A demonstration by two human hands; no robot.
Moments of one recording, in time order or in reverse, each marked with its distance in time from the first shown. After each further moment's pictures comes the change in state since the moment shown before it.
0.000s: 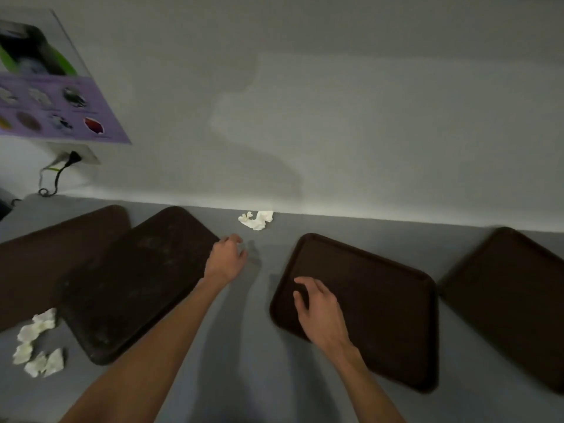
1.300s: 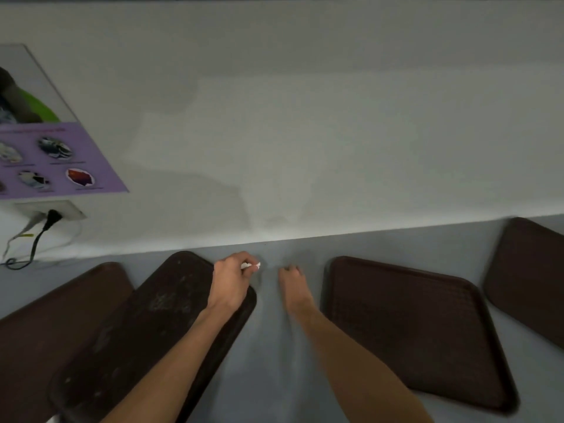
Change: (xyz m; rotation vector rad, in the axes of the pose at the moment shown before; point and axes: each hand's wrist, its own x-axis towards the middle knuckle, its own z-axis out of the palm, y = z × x) left_hand 0.087 -0.065 -0.063 -0.265 0.070 0.293; right_hand 0.215 -0.078 0.151 -0.412 -0.060 0.050
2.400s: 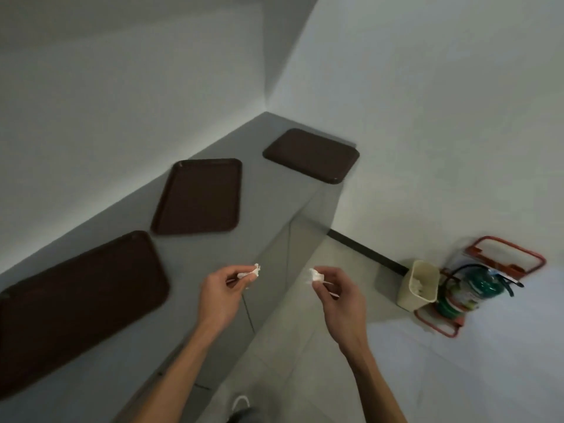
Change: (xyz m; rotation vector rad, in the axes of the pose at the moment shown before) left_hand -0.448 0.490 0.348 -0.508 -0.720 0.320; right_hand -0.760 0.414 -0.188 0.945 1.059 0.862
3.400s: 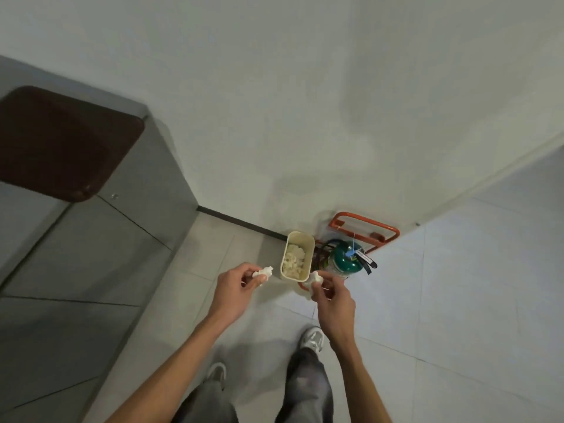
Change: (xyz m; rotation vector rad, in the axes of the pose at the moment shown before) left_hand 0.162 0.038 0.694 0.286 -0.517 -0.086; right_hand 0.331 0.301 -0.485 -0.178 0.278 0.469
